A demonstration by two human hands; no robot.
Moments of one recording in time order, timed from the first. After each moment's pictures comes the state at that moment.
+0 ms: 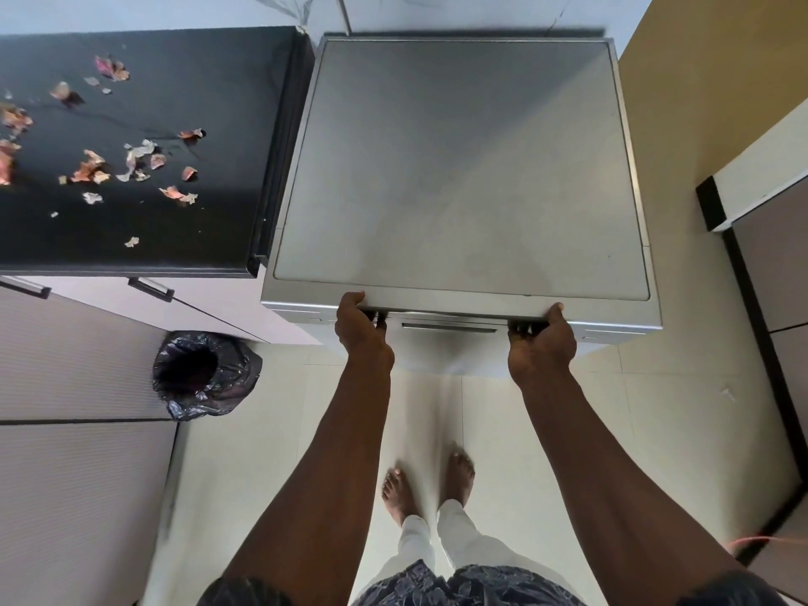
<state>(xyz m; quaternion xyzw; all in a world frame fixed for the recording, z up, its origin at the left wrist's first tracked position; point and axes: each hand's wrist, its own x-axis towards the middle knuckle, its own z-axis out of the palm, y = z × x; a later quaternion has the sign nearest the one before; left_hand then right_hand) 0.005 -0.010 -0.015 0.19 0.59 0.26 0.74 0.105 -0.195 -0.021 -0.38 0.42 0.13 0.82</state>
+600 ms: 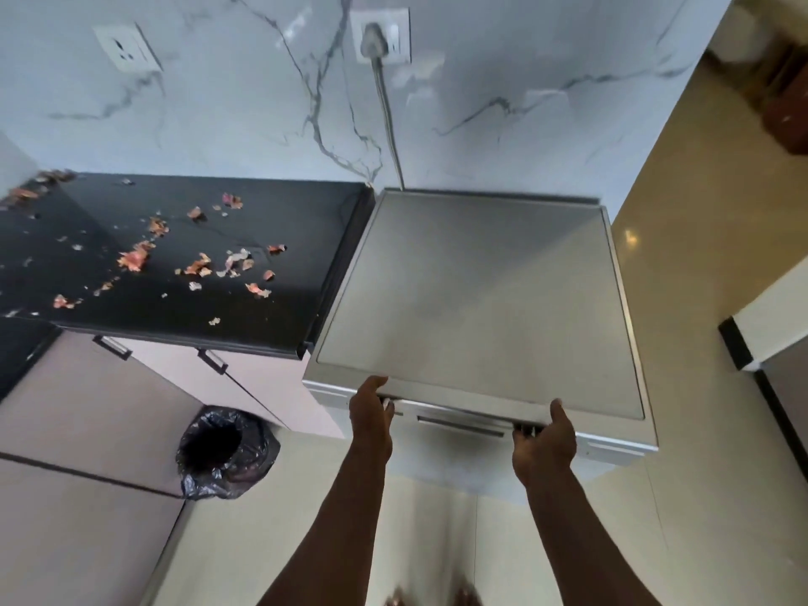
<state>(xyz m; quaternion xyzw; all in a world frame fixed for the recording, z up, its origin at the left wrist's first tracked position) -0.018 -0.014 0.031 0.26 0.53 0.23 0.77 0.102 -0.197 0.012 -0.36 0.40 0.19 0.82</state>
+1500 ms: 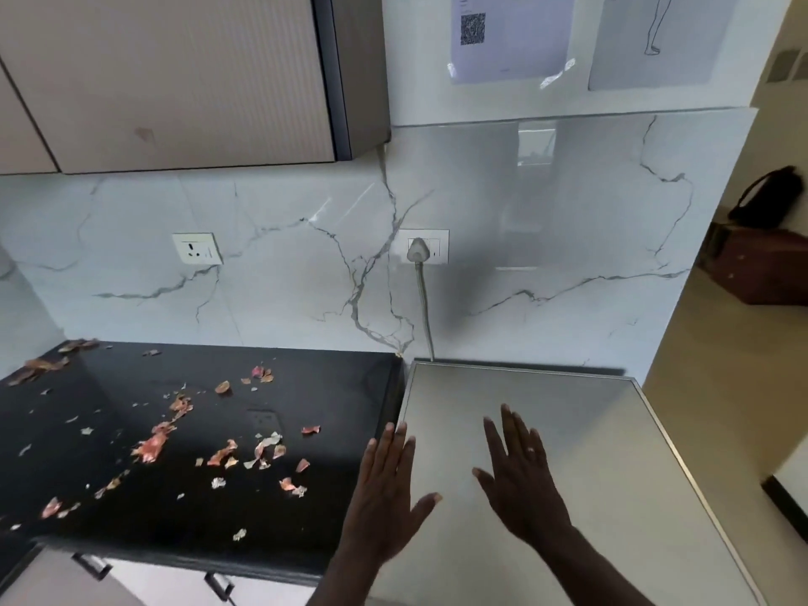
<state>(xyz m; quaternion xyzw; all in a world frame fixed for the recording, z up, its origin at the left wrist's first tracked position) 0.026 0.185 0.097 0.98 0.15 0.13 0.00 0.188 0.005 0.098 -0.90 -0.41 -0.12 0.10</state>
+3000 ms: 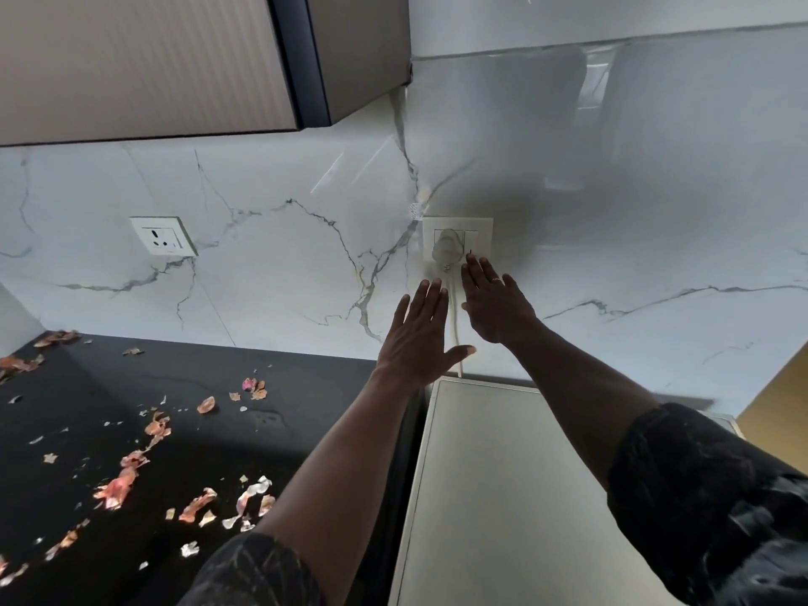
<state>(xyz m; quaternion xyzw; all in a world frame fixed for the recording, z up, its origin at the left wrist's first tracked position) 0.285 0.367 0.224 0.98 0.15 0.12 0.00 0.446 0.280 0.231 -0.87 -0.47 -0.11 0.00</state>
